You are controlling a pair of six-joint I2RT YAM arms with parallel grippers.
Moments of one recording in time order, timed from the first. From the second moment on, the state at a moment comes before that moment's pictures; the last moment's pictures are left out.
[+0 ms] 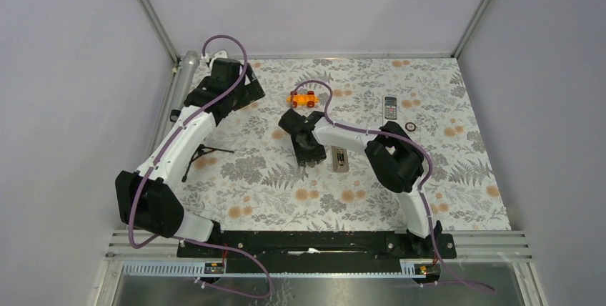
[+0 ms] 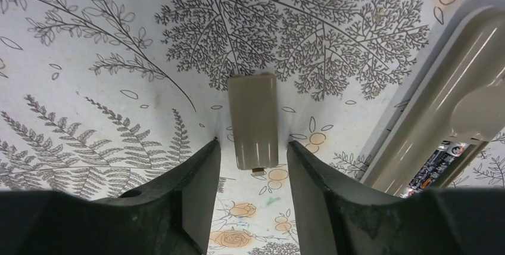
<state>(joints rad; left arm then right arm) -0.30 1.43 1.31 -0.59 -0.21 -0.64 0.89 2.11 1.56 -0.82 0.19 0.61</state>
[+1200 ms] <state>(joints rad) -0.30 1.48 1.27 -0.50 0.16 -0.58 0.69 1.82 1.53 -1.01 0.20 0.62</state>
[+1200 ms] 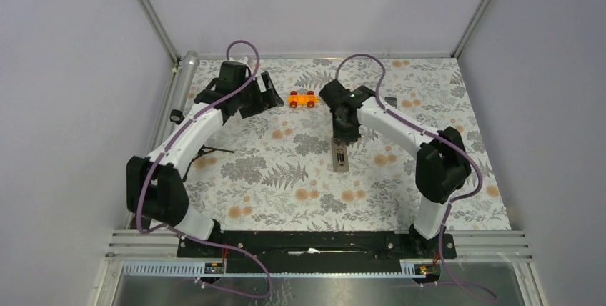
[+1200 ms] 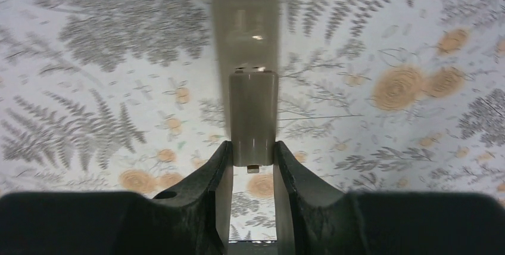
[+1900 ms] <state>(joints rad) -0.30 1.64 1.28 -0.50 0.36 -0.58 0.56 1.96 1.32 -0.69 0.35 0.44</state>
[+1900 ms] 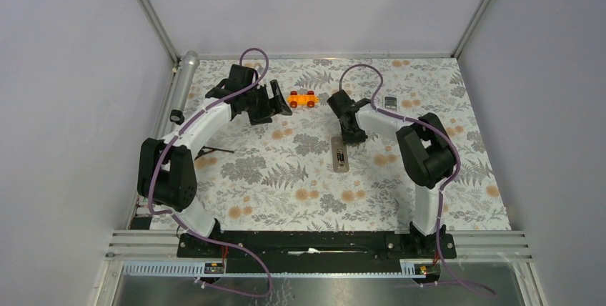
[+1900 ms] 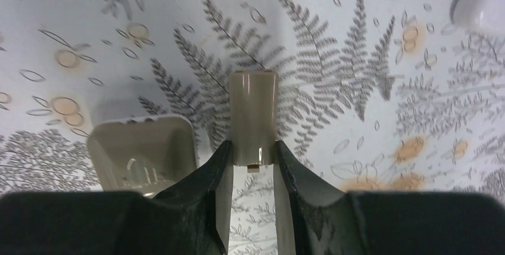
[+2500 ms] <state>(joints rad) -0.30 1.65 1.28 -0.51 0.36 -0.58 0.60 1.97 1.32 -0.55 0.27 0.33</state>
